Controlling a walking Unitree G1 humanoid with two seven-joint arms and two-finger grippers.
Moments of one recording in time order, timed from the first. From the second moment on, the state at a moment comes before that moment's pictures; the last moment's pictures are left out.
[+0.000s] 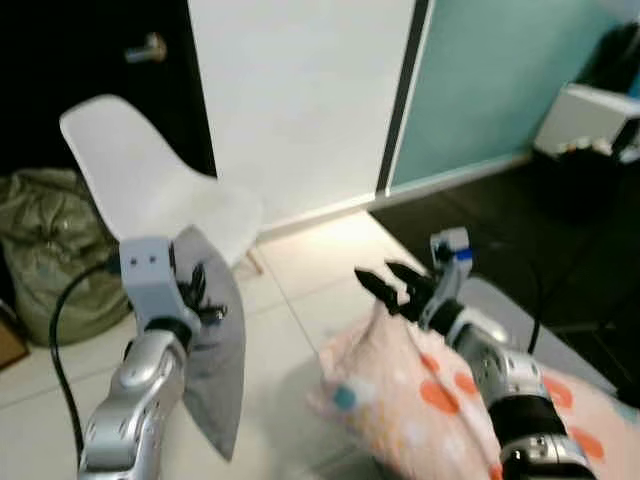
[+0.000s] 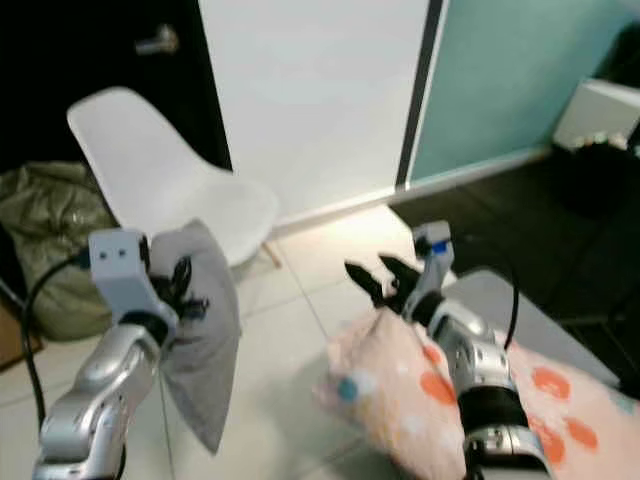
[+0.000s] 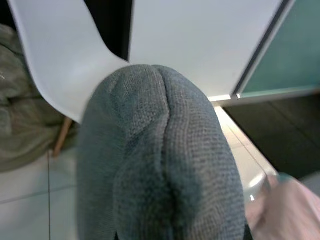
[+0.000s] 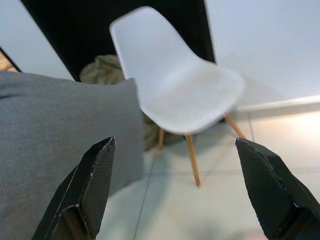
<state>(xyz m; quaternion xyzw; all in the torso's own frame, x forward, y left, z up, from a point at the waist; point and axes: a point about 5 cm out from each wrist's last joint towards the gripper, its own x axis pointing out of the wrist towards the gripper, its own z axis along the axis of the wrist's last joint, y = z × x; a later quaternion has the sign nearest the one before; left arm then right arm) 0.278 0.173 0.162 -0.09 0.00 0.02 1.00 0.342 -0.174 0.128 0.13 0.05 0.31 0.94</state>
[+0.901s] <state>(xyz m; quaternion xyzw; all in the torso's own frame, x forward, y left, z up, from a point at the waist) 0.295 0.174 0.180 -0.08 -0.03 -0.02 1.00 0.346 -0.169 0.120 0.14 0.07 0.28 0.95</state>
